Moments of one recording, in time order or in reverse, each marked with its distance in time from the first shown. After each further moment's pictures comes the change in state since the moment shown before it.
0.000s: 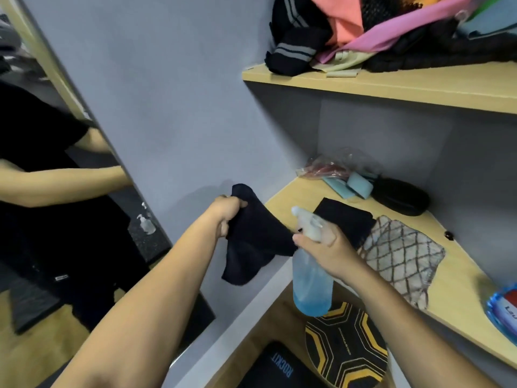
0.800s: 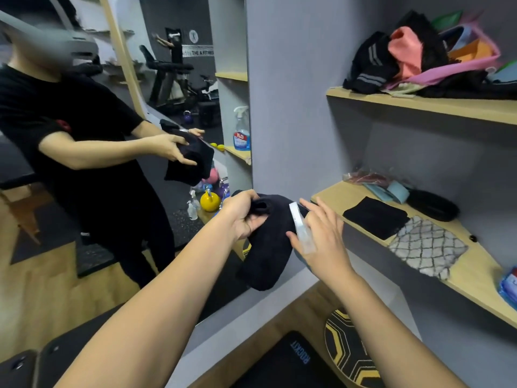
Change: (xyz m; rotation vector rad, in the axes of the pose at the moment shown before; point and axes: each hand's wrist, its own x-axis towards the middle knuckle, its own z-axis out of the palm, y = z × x) left_hand -0.218 -0.108 -0.150 -0.653 0.052 0.045; right_hand -0.176 -0.078 0.154 -0.674 0.181 -0.590
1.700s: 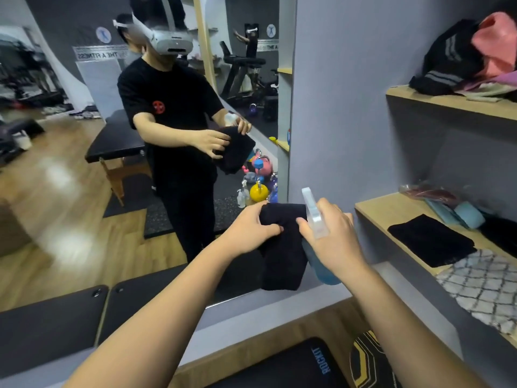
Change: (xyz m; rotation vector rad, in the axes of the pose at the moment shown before) left_hand -0.042 -0.040 -0.035 0.841 -0.021 0.603; right_hand 0.023 -0.007 -0.029 0.333 -0.119 -0.053
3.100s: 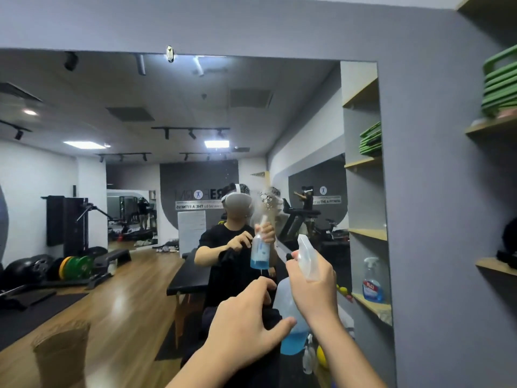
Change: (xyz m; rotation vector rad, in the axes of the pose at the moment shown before) left_hand -0.175 0.098 -0.266 0.809 0.533 0.322; right_hand 0.050 -0.348 0.036 0.694 0.257 -0.175
